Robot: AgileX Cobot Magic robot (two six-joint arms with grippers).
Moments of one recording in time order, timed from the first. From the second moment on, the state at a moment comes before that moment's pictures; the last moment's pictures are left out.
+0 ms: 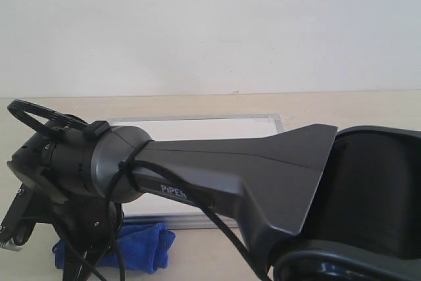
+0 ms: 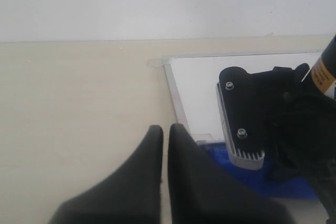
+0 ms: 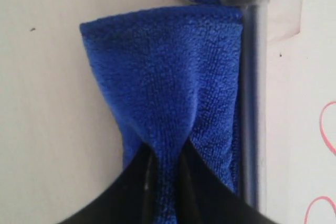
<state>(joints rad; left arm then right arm) 0.05 0.00 0.00 -0.04 0.31 0.02 1.08 2.41 -2.03 -0.21 1.08 -0.33</state>
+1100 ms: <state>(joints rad) 0.05 0.00 0.00 -0.04 0.31 0.02 0.84 2.28 -2.03 -0.25 0.85 -0.13</state>
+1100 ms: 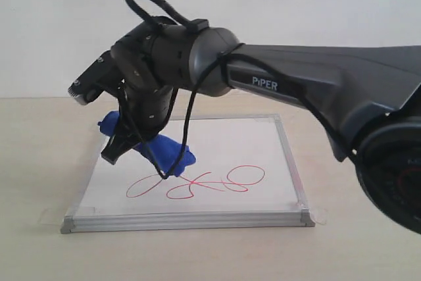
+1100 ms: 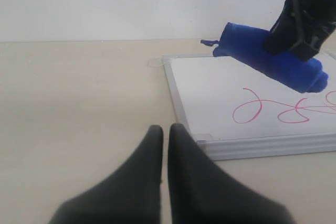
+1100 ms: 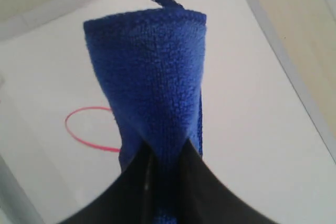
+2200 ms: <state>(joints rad) 0.05 0.00 0.00 -0.04 0.31 0.02 0.82 2.42 -2.23 -0.11 1.00 -0.17</state>
